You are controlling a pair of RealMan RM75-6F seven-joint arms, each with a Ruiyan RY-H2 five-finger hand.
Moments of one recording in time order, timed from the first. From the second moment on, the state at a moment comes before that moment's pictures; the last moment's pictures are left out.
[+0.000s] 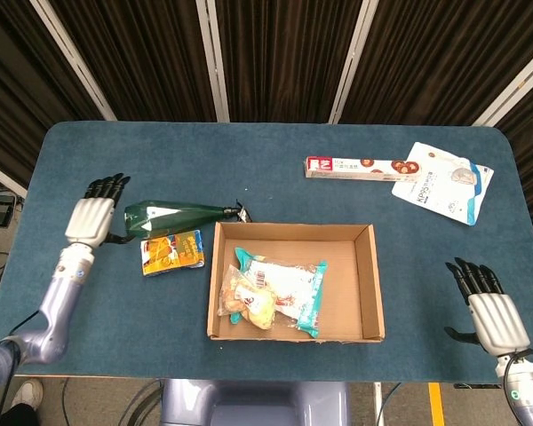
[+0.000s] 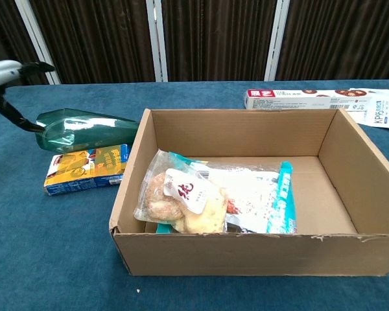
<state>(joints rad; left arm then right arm) -0.64 -1.46 -0.24 -1.26 1.08 0.95 0.16 0.15 -1.09 0.02 -1.61 -1.49 1.32 0.00</state>
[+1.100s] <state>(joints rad) -0.80 -1.70 -0.24 -0.92 1.00 0.73 0.19 0.15 -1.12 0.05 -1.60 -1.39 1.30 -0.06</state>
